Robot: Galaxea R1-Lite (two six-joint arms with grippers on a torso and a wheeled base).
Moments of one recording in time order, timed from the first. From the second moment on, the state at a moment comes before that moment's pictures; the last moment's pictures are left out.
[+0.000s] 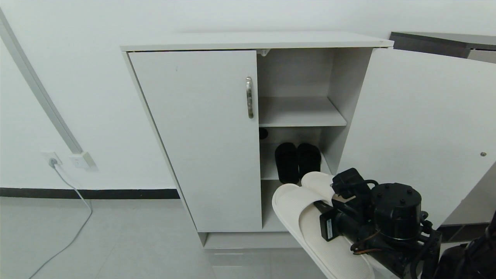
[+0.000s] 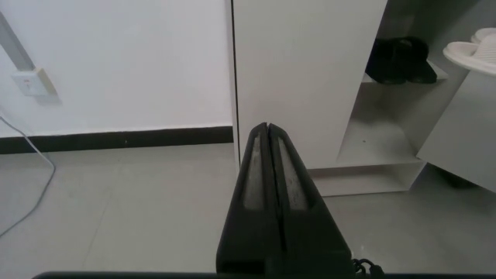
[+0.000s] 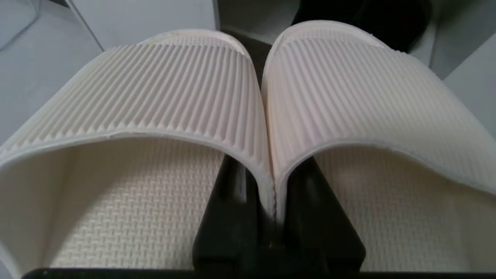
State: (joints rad) left arm 0.00 0.00 0.00 0.00 -0.01 0.02; right arm 0.73 1.87 -0.48 -1.13 -0.28 0.03
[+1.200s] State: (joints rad) left arm 0.00 0.00 0.00 0.00 -0.01 0.02; right arm 0.88 1.87 -1.21 -0.48 -0.87 0.13
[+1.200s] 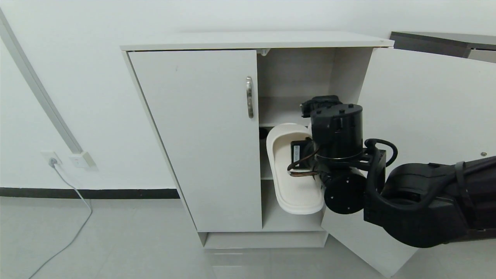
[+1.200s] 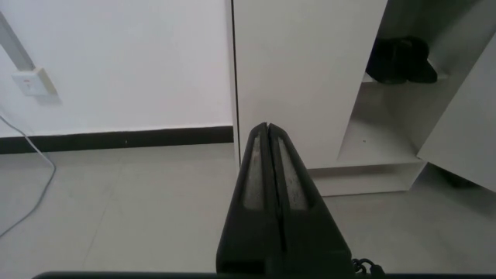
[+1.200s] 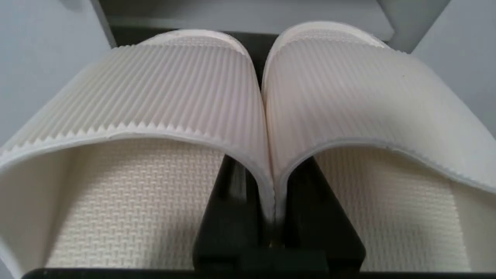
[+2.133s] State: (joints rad) left arm 0.00 0.00 0.00 0.00 -0.02 0.02; right arm 0.82 1.87 -1.23 -0.47 -0.82 0.11
